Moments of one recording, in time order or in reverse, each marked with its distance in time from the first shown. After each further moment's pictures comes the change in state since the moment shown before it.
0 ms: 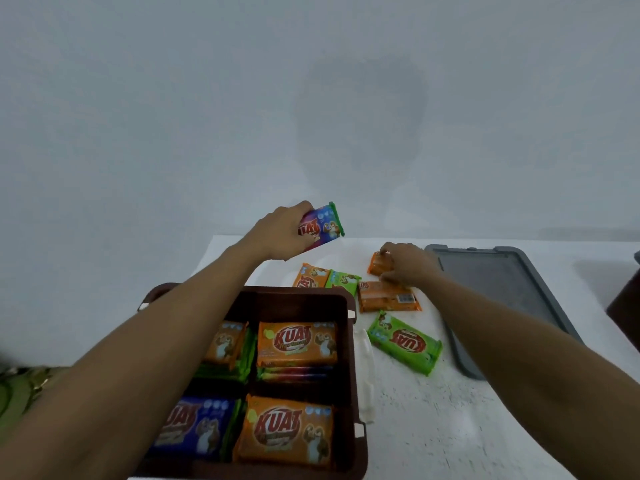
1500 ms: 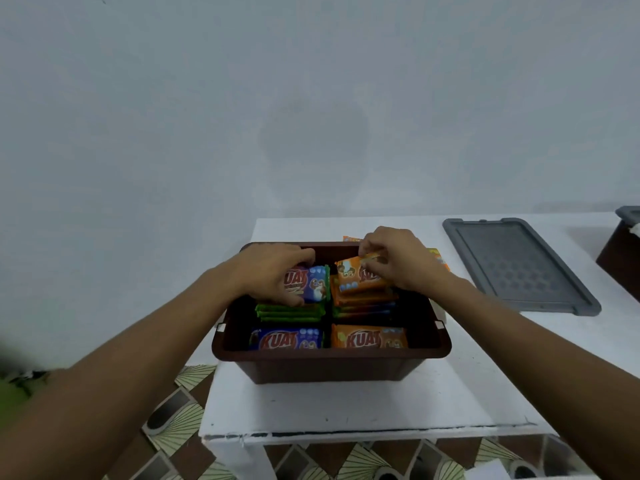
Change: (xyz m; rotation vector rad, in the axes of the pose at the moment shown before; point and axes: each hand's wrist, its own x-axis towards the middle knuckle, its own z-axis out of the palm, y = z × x) left_hand -0.179 -0.073 -0.038 0.369 -0.226 0.313; right_hand -0.158 -0.169 -0.025 0.294 0.319 -0.357
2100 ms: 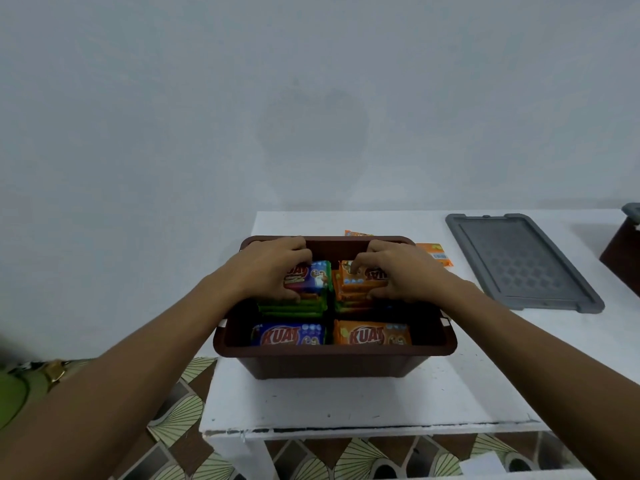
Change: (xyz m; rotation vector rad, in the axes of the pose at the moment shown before) left_hand -0.004 0.000 0.012 0.067 0.103 0.037; right_hand -0.008 -0.007 0.004 -0.368 -0.288 -0.075
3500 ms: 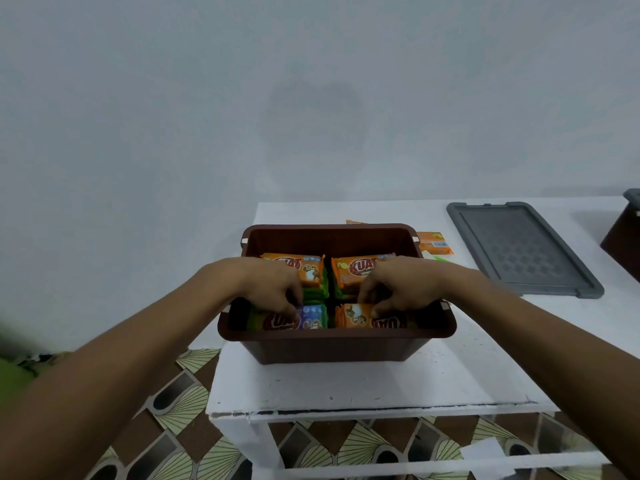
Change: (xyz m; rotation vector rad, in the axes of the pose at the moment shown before) left_hand -0.017 0.024 -0.016 -0.211 -0.649 -0.027; right_hand -0.017 -0.019 -0.011 0.281 -0.446 -0.160
